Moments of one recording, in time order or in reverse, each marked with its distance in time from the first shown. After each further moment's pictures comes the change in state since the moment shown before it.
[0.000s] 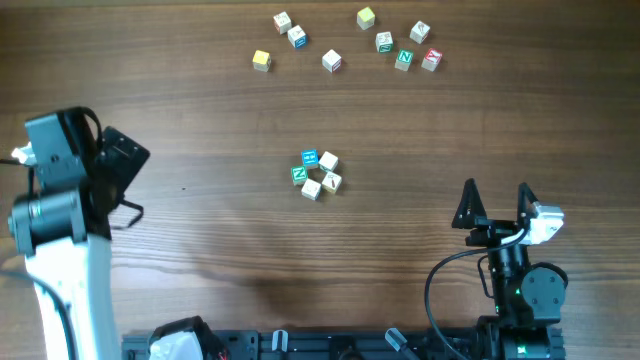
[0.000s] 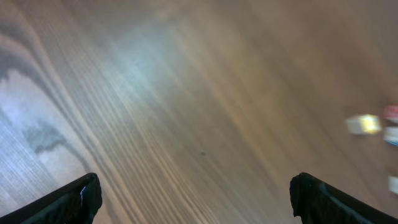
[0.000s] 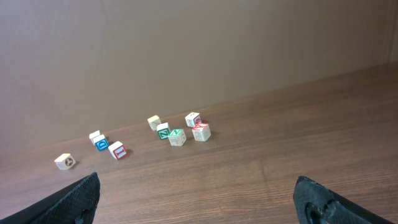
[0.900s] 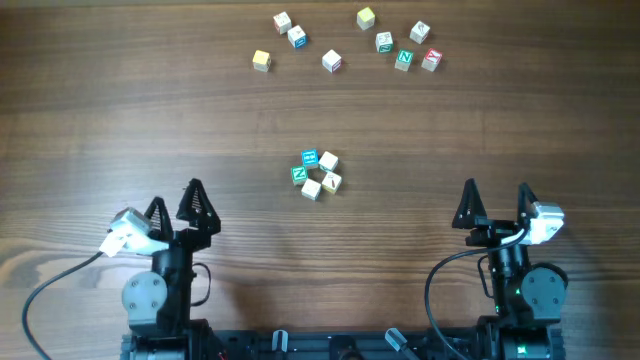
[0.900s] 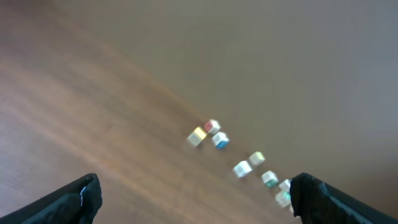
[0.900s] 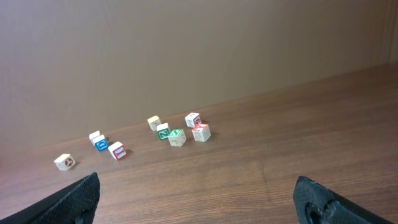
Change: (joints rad) left arm -0.204 -1.083 -1.098 0.930 0.190 0.005; right arm -0.001 -0.001 0.000 0.000 0.000 0.000
